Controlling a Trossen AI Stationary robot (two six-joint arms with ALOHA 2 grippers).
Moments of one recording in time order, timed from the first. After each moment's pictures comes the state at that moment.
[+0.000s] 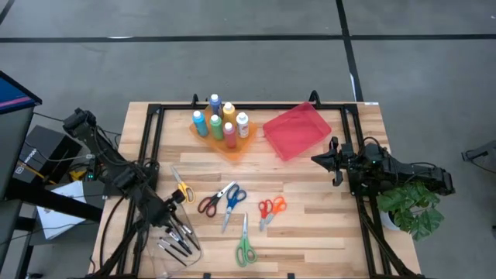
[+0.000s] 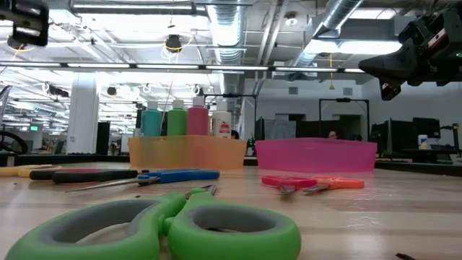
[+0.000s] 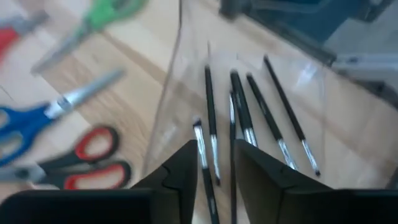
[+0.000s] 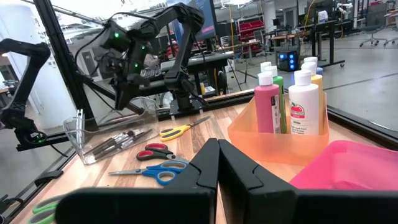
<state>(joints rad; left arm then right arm) -0.78 0.89 0.57 -0.55 -0.02 0.12 -0.17 0.00 0.00 0.03 -0.07 0.19</state>
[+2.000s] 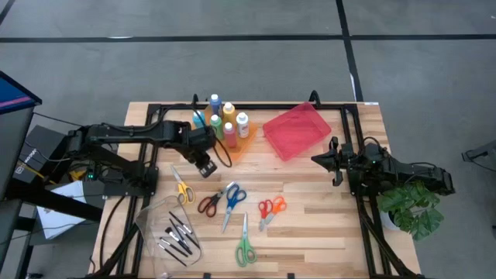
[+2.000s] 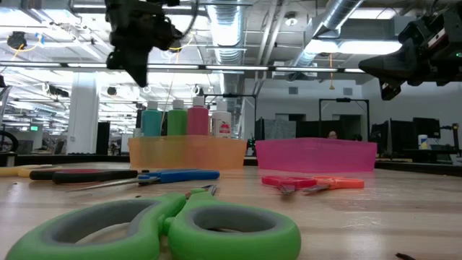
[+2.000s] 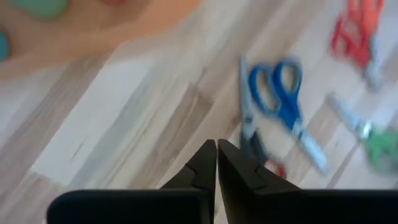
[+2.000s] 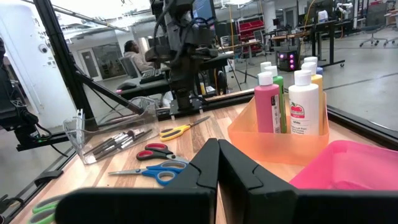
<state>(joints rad) 0.13 1.34 1.12 -1.00 0.03 -0.51 -0.17 0.00 0.00 0.03 -0.07 0.19</state>
